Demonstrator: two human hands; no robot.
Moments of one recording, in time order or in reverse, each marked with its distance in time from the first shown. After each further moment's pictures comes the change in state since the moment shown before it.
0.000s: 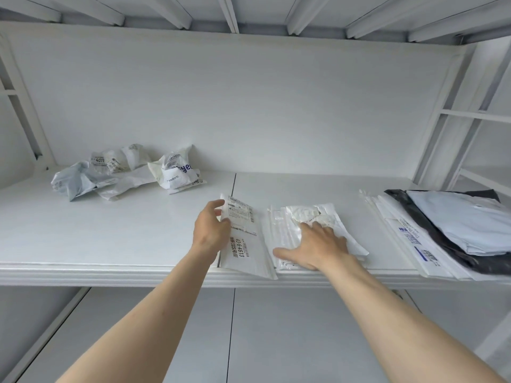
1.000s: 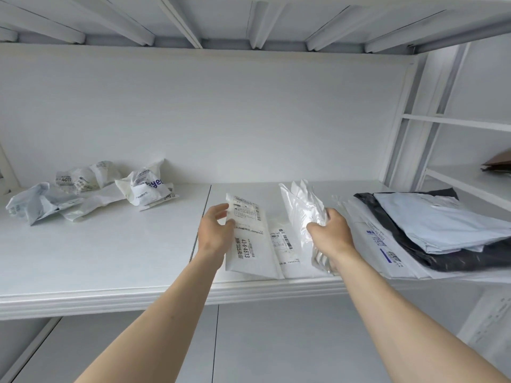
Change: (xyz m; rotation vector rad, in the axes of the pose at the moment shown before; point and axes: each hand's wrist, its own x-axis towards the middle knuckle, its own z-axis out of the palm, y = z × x) left_hand -0.006 0.033 0.072 -0.185 -0.011 0.022; right_hand 0.002 0.072 -0.031 1.047 0.297 0.198
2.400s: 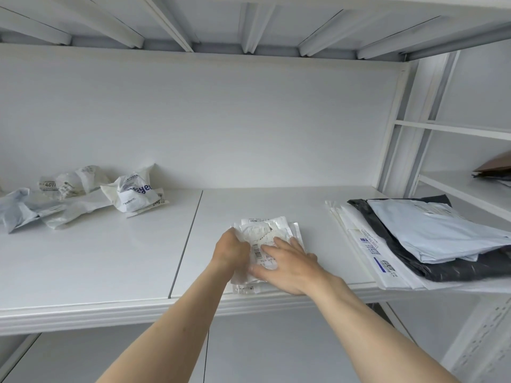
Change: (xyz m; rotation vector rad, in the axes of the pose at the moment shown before) left_hand 0.001 -0.007 0.043 0.407 -0.237 -0.142; right_hand -0.018 0.006 0.030 -0.828 -0.521 -0.301
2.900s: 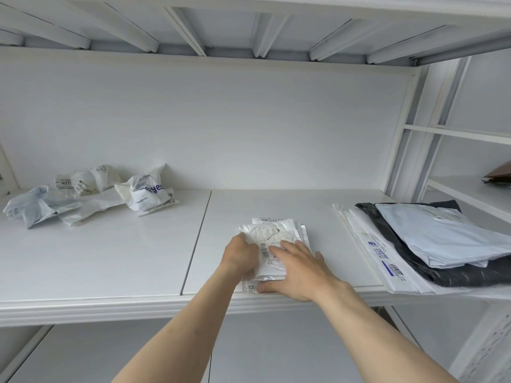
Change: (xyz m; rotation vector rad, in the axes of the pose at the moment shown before) left_hand -0.016 -0.001 -0.003 0.019 -0.027 -0.019; right_hand -0.005 0.001 0.005 -0.139 0.032 -0.066
